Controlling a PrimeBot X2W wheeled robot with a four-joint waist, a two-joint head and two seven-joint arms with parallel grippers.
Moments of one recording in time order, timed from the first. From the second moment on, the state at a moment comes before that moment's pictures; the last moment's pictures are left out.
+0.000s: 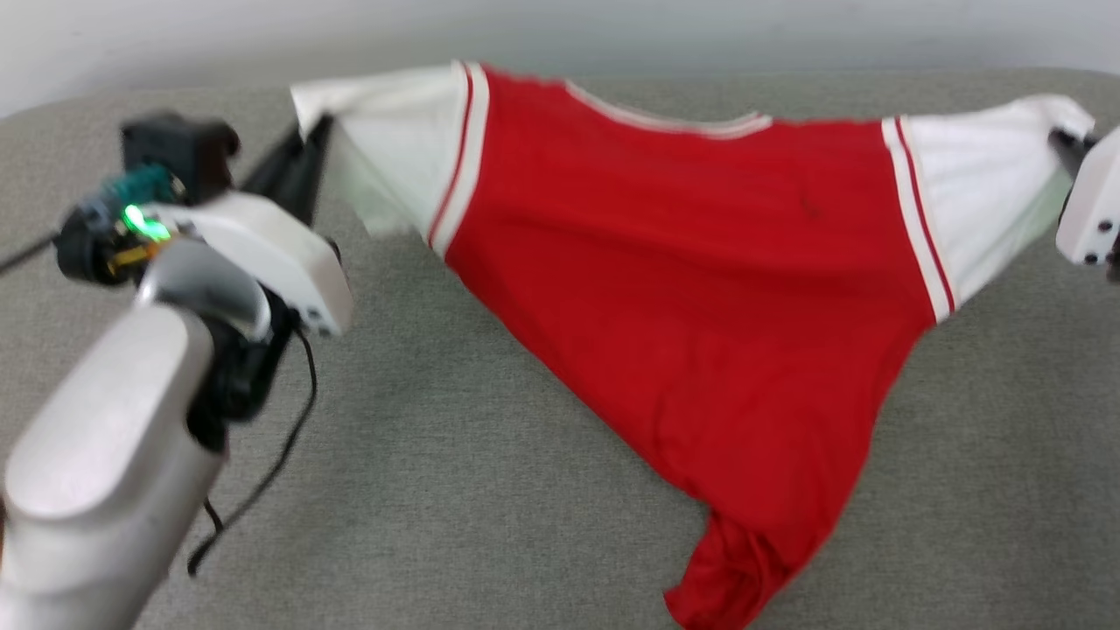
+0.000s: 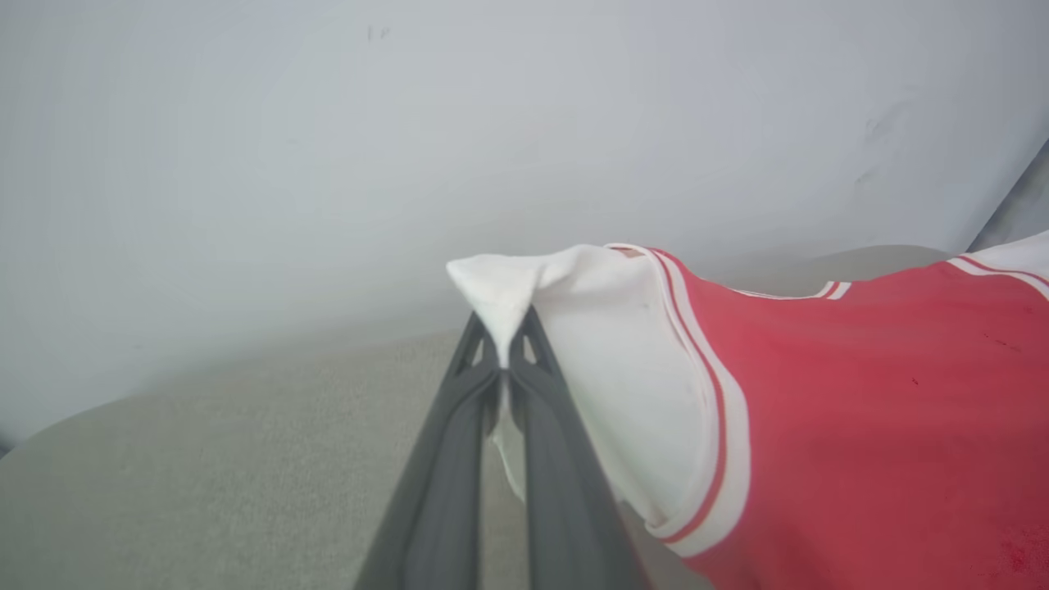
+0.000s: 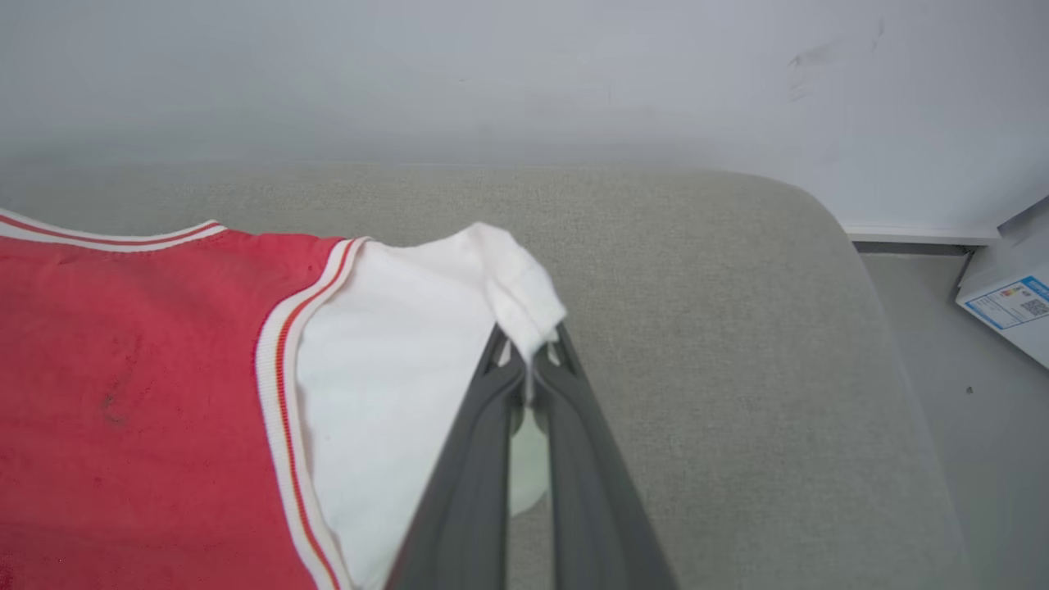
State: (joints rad) left arm -0.69 0.55 -0.52 0.12 -0.69 0.17 0.12; right arm -0.79 -0.37 -0.01 0.50 0.33 0.13 0.60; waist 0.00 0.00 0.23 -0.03
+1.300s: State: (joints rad) left arm -1.64 0.42 -0.45 0.85 -0.59 -0.03 -0.20; right arm -1.65 -0.33 0.30 0.80 0.31 0.13 0.05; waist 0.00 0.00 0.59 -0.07
